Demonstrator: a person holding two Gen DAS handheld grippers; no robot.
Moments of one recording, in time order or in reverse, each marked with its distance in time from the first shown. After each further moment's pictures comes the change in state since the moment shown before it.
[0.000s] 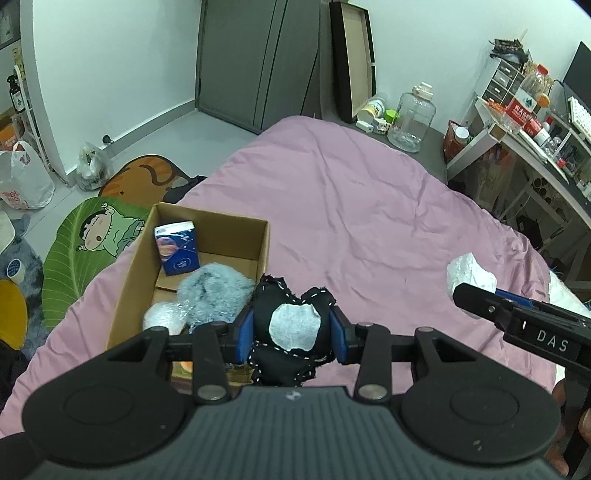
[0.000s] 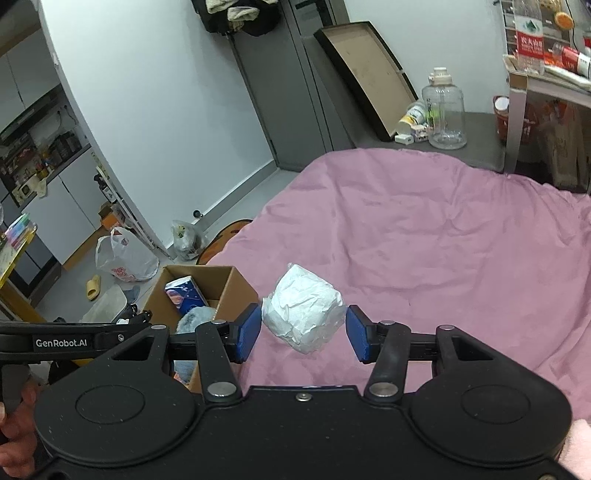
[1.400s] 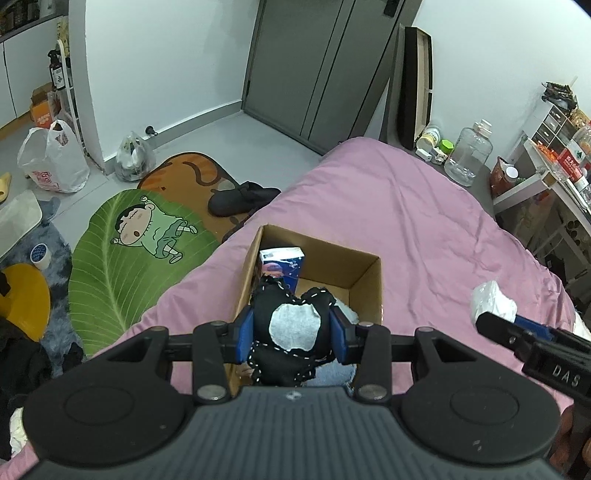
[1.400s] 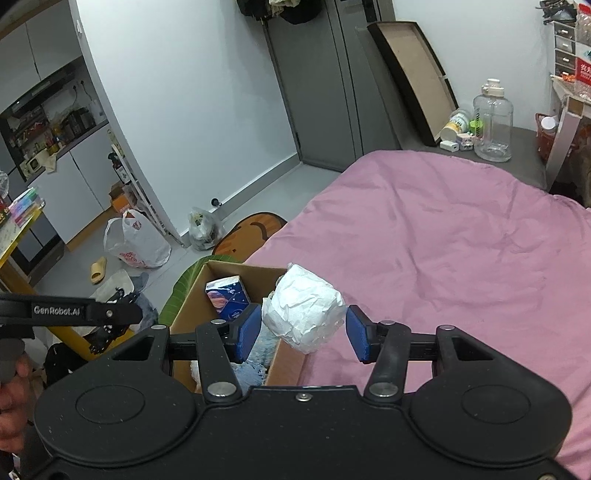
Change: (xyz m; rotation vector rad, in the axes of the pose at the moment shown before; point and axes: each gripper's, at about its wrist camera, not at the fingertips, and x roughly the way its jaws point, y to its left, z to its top) left arm 0.009 0.116 0.026 -0.103 -0.020 0.051; right arm 0.056 0.089 0.002 -0.063 0.018 0.020
